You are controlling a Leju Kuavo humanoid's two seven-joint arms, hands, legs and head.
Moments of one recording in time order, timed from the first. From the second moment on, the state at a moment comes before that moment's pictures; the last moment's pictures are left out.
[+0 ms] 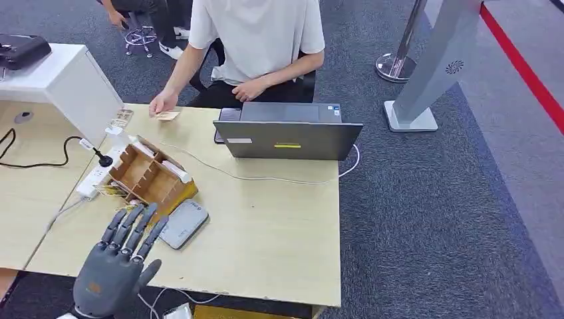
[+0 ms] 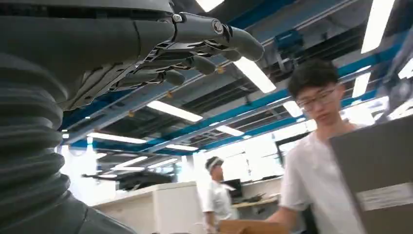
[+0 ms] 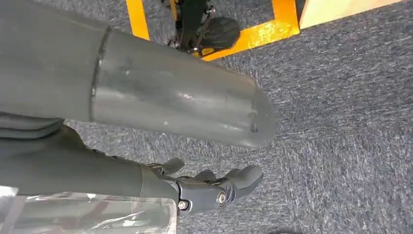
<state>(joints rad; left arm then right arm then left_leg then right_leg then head) 0.34 0.42 -0.27 -1.98 -1.52 0.54 0.16 -0.03 0.15 -0.84 -0.23 0.64 -0.22 -0.38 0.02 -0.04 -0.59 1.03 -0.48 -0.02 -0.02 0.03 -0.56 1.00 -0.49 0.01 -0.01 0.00</state>
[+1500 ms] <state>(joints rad) 0.25 0.25 0.16 -1.57 -1.47 0.69 -0.11 -0.04 0.15 -0.84 -0.23 0.76 -0.19 -0.36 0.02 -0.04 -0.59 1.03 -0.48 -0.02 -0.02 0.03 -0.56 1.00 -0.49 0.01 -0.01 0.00</state>
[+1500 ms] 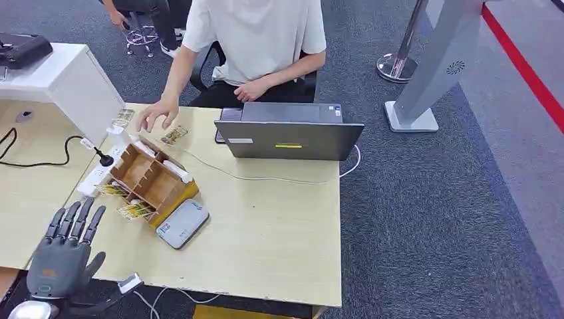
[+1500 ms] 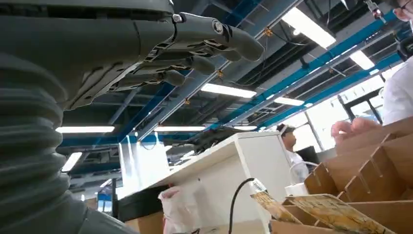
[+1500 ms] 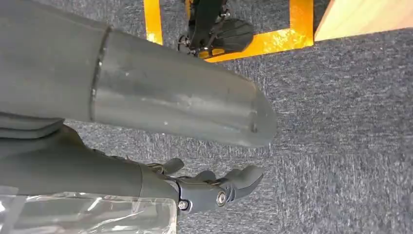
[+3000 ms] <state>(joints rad) -0.02 0.16 -0.11 -1.39 -1.50 0.46 0.14 -0.05 0.15 -0.84 -0.23 0.80 -0.19 -0.34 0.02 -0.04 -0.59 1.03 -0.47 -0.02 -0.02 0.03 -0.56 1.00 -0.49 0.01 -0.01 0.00</state>
